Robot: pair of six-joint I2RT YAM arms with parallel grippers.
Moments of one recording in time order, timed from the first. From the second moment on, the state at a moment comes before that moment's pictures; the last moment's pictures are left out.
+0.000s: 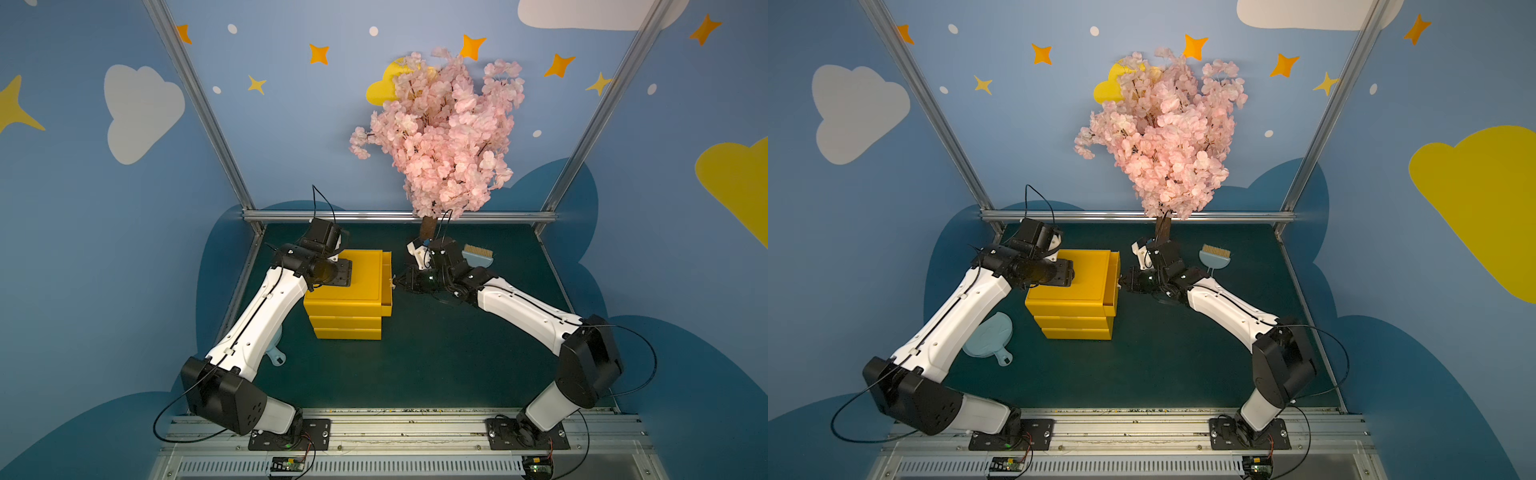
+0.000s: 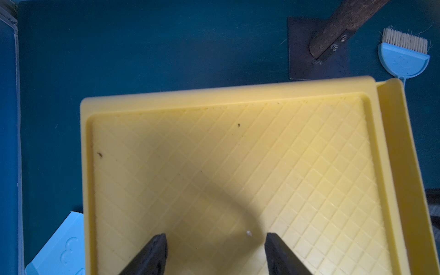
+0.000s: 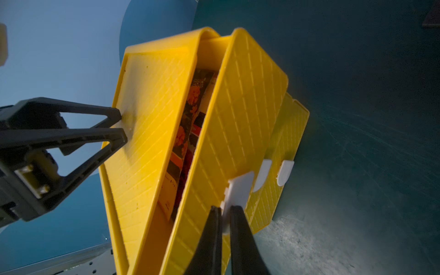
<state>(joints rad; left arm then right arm) -0.33 1.46 1.50 -1.05 -0.07 -0.23 0.70 1.64 1.29 -0.30 -0.42 0.66</state>
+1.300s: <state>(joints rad) -0.32 1.45 1.49 -1.05 -0.06 -0.23 0.62 1.42 1.22 -0.57 -0.11 0.59</state>
